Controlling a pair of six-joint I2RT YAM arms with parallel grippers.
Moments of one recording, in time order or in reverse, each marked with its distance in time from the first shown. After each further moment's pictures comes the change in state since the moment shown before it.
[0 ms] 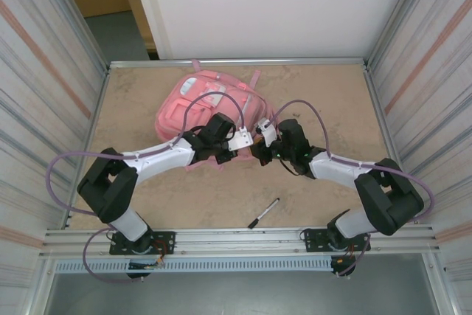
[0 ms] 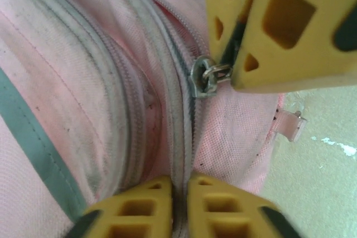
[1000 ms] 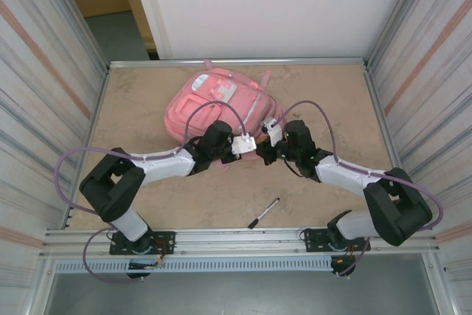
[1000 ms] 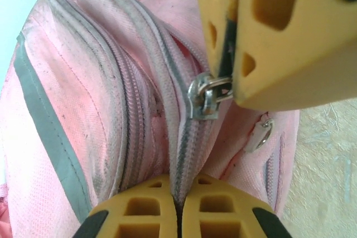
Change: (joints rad) left arm -0.019 0.014 -0.171 0.433 -0.021 0.129; right arm -0.021 -0.085 -0.038 -0.023 0.013 0.021
